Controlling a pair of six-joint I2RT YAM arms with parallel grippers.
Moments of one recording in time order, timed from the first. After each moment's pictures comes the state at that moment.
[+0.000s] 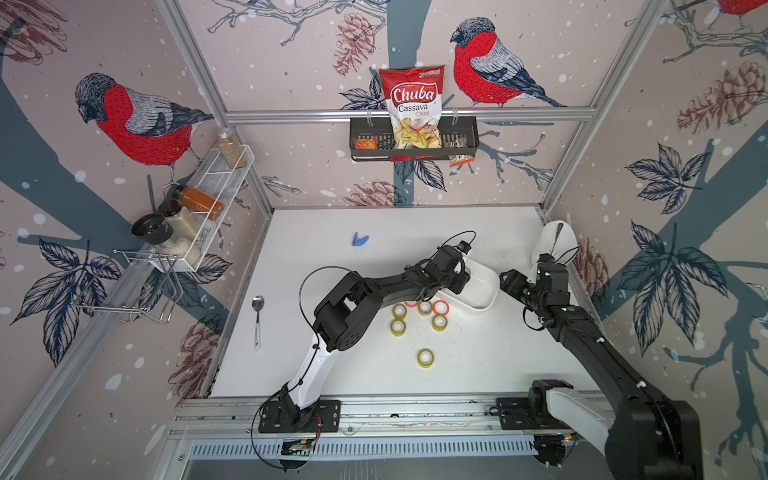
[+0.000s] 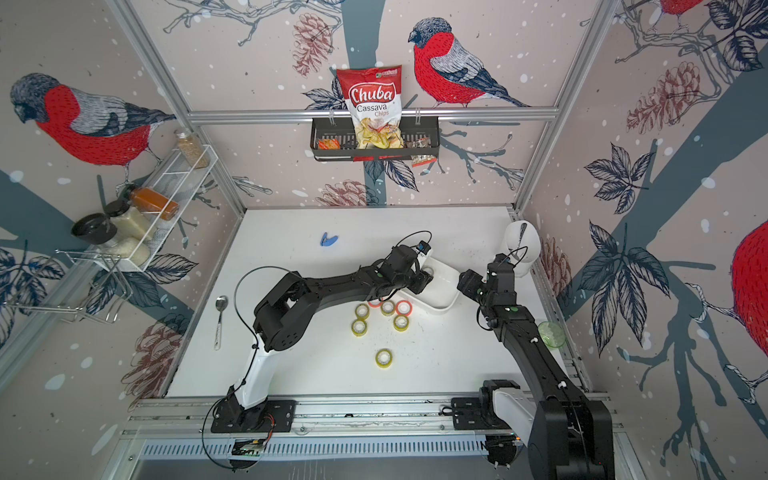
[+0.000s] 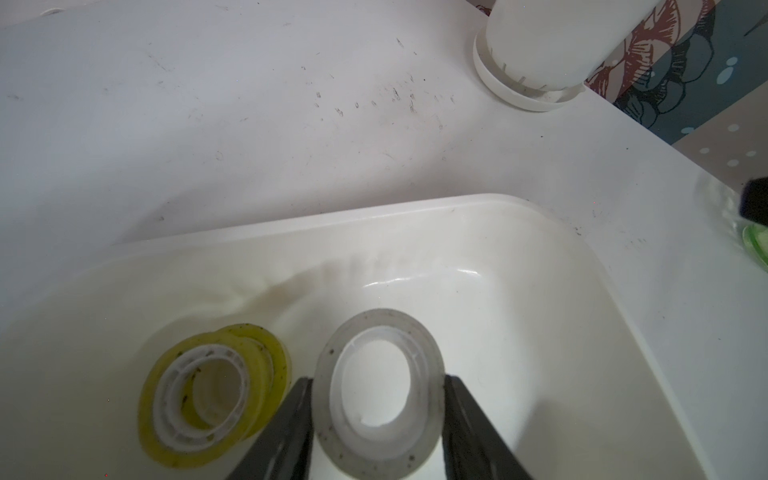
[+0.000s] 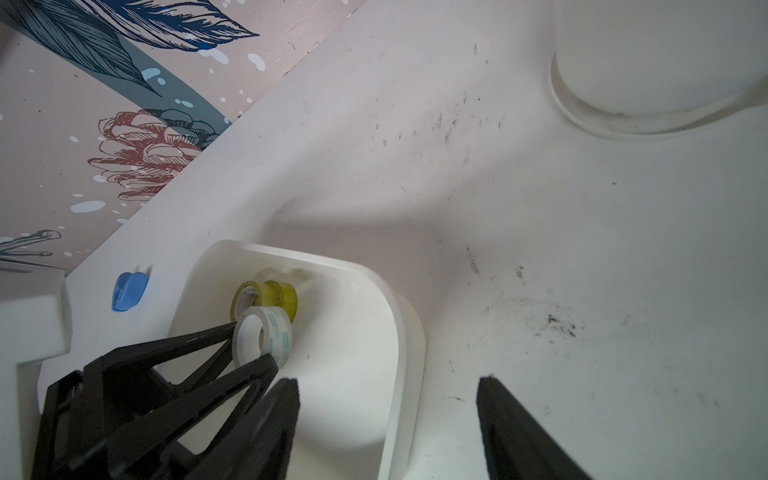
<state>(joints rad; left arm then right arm) -0.89 2.20 1.57 -0.01 0.05 -0.16 0.06 1.03 0.56 -0.20 -0.12 0.53</state>
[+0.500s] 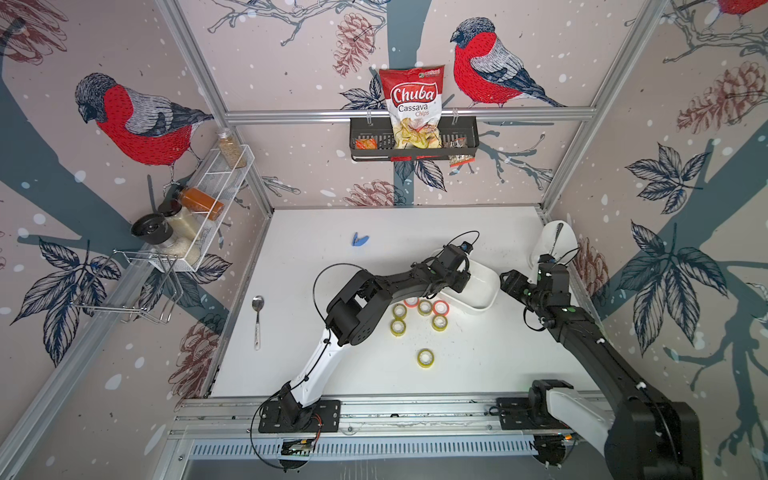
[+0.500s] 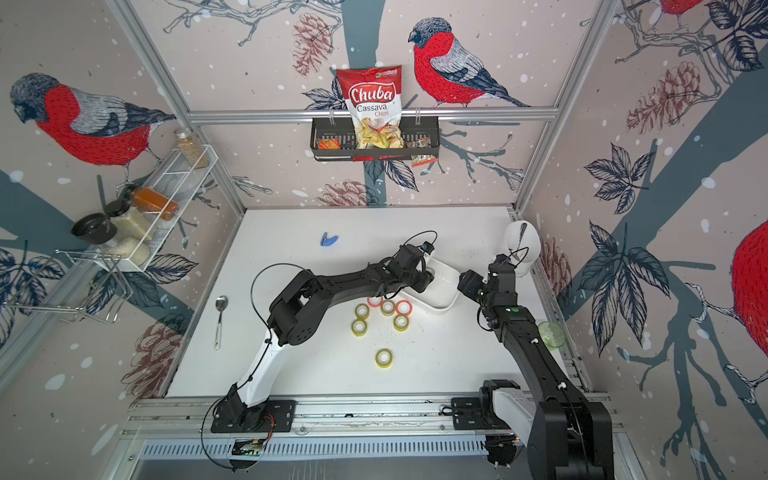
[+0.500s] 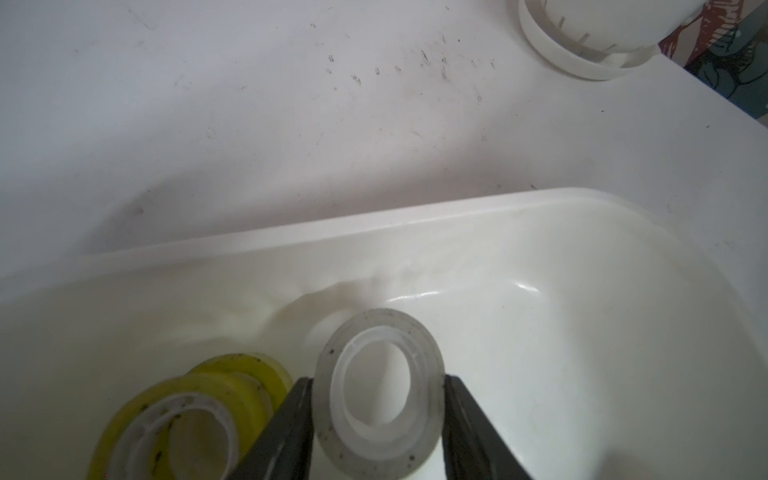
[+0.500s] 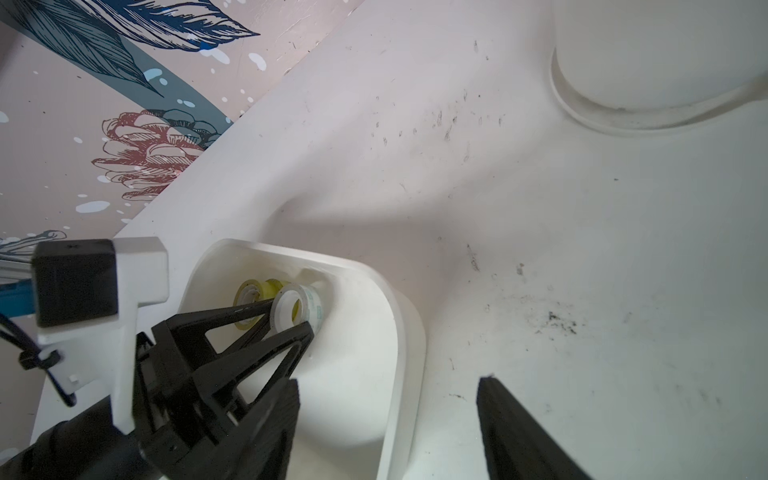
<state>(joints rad) -0.88 2.32 1.70 -0.10 0.03 -0.15 0.05 1.03 0.56 -0.20 -0.13 0.53</state>
